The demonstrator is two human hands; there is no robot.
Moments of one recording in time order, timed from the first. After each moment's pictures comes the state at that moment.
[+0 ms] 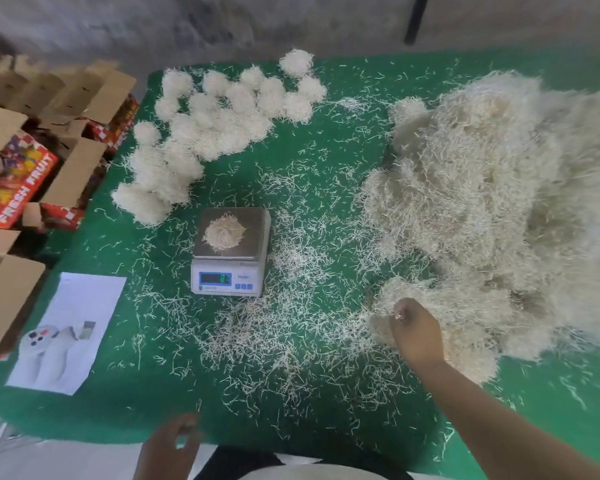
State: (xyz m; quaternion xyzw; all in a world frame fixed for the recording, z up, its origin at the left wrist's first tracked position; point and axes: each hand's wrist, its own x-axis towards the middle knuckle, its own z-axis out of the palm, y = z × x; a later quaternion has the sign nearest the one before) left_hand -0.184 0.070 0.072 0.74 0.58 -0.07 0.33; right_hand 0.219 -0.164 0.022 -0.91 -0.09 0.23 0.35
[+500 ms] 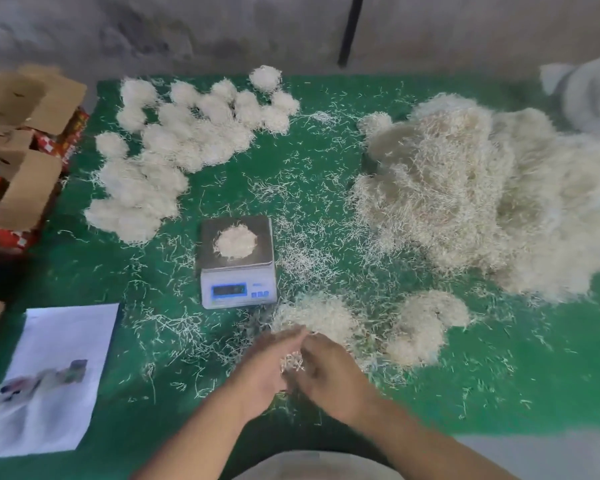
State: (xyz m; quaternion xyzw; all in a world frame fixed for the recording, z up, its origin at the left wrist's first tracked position) left_hand -0.049 0.142 0.122 0.42 0.35 -0.16 0.82; right_hand 0.014 -0.016 0.116 -0.80 -0.36 0.25 0.41
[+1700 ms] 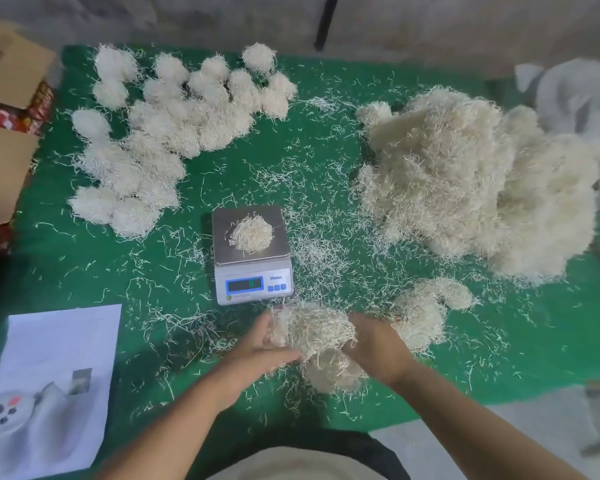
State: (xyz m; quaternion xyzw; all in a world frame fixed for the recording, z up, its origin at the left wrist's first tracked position) left_hand -0.094 0.254 0.098 0.65 0.25 -0.24 0.67; right_hand 0.026 0.007 0.111 -0.93 -0.22 0.26 0.16
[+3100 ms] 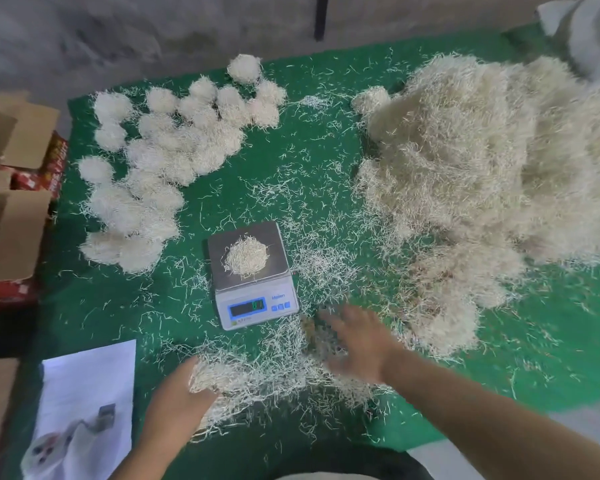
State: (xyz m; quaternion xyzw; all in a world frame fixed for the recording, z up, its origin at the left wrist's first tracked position) left_hand -0.126 0.311 0.102 0.80 0.44 -0.16 0.36; right_hand 0.079 0.017 0.056 -0.89 -0.35 0.27 0.06
